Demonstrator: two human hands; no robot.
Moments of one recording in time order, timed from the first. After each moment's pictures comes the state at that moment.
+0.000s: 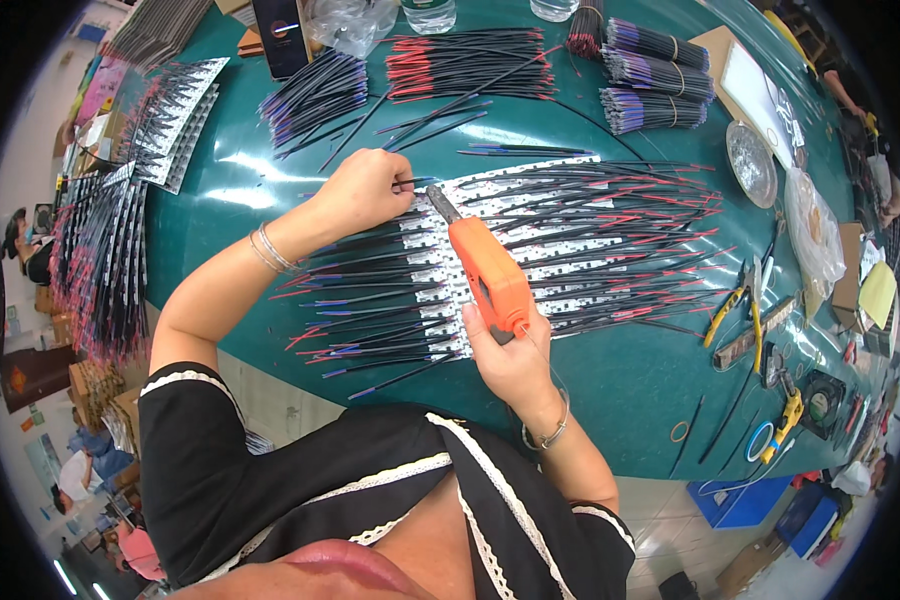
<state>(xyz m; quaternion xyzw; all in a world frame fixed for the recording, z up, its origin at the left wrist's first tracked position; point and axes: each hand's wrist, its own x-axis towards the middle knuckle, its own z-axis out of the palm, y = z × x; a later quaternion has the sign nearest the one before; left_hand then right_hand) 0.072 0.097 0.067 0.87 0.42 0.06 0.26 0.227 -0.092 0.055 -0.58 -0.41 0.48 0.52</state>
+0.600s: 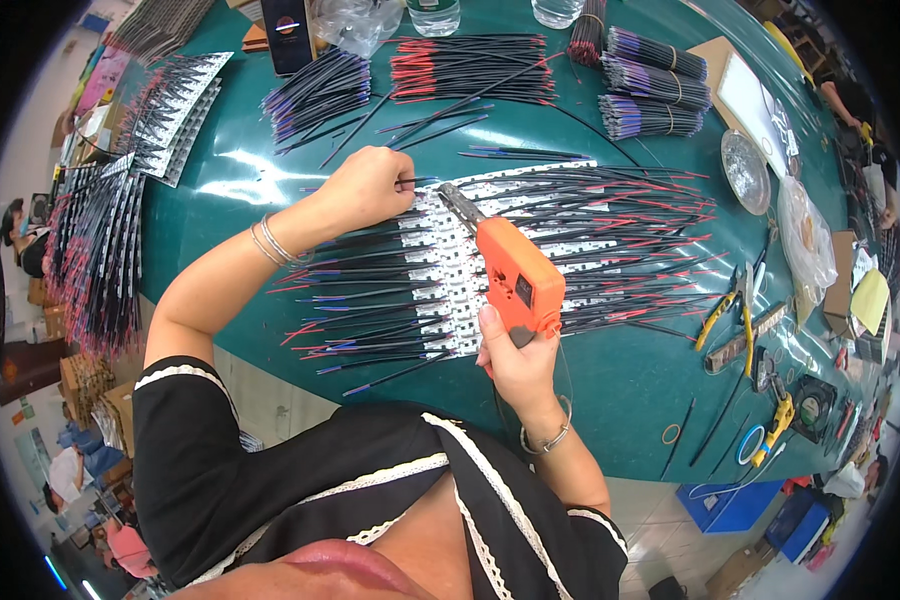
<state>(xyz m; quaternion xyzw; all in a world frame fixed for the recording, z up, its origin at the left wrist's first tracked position) 0.073 0.097 0.067 0.87 0.41 0.06 0.26 0.230 -0.098 0.069 -0.56 -0.31 0.52 0.57</state>
